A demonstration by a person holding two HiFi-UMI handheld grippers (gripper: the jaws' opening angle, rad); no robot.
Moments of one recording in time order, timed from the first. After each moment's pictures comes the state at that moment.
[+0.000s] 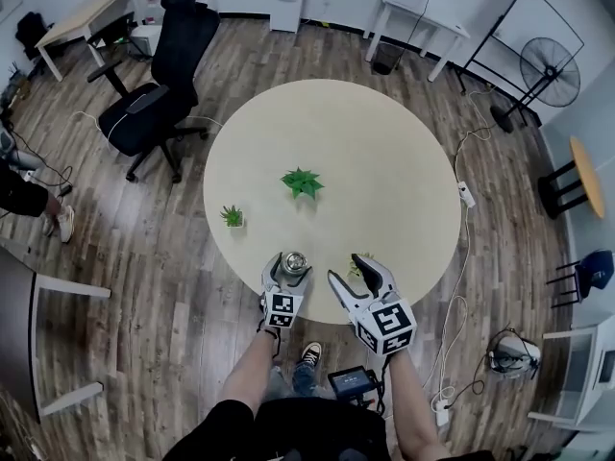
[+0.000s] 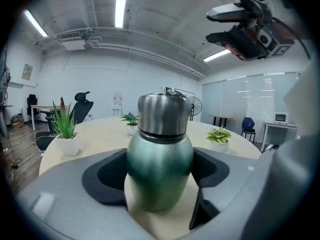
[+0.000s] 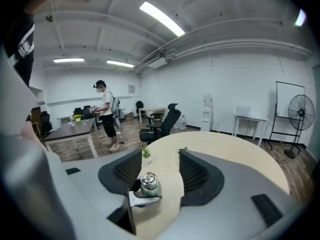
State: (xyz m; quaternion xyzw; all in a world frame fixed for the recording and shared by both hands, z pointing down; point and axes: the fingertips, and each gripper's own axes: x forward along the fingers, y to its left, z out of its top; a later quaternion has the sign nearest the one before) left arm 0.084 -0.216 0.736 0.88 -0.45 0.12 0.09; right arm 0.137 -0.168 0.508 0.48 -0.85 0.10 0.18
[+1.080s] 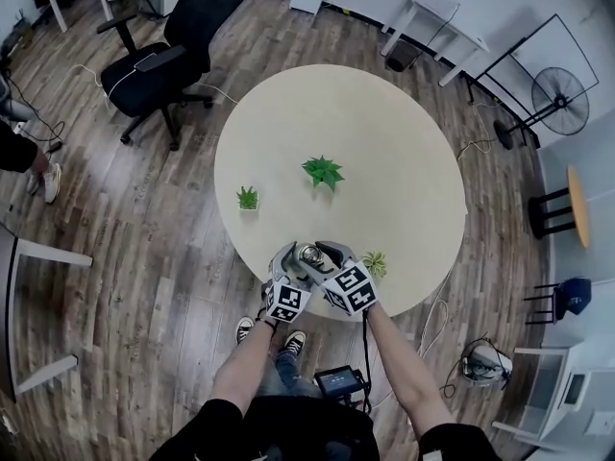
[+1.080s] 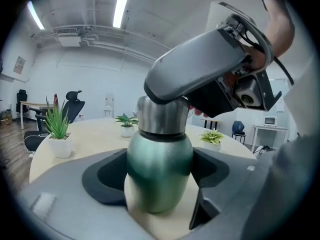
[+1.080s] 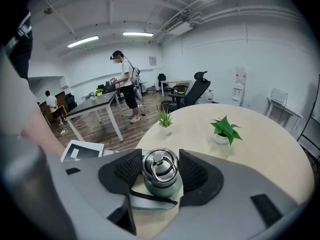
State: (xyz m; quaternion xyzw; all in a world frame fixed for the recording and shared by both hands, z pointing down) left arm 0.087 -0.212 0.739 0.91 -0.40 0.10 0.09; right arm 0.050 -0.208 0.669 0.32 -0.88 0.15 0.33
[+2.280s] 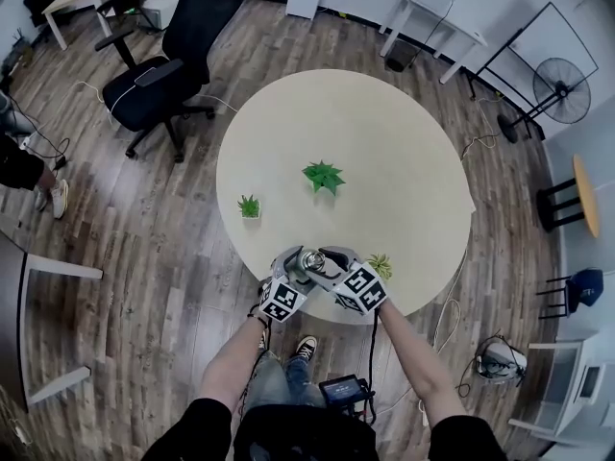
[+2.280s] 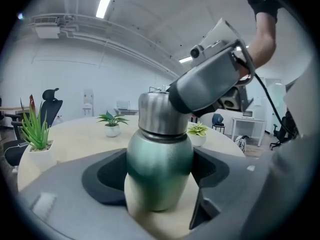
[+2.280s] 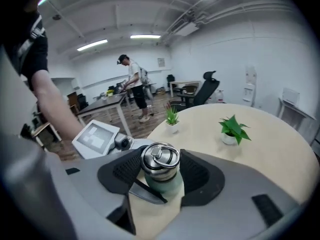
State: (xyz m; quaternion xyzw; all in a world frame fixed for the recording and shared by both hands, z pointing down) left arm 0.089 -0.205 0.741 0.94 -0.29 0.14 0.07; right arm 0.054 -0.200 0.676 0.25 -0.90 0.15 0.32
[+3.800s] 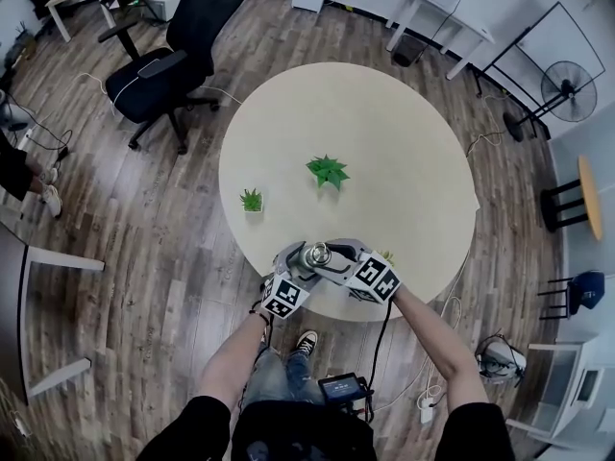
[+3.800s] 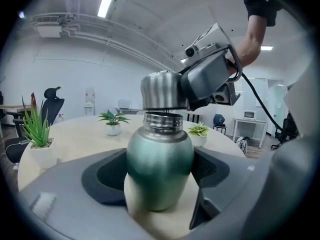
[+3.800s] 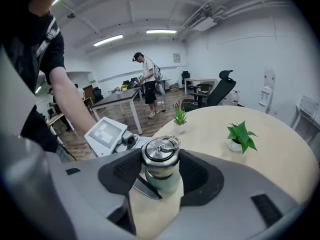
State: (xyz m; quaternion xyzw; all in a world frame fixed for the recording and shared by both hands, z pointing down) left arm 0.090 -0.205 0.743 0.94 -0.30 0.14 0.07; right arm 0.061 -0.198 0.666 0.18 -0.91 0.13 0.34
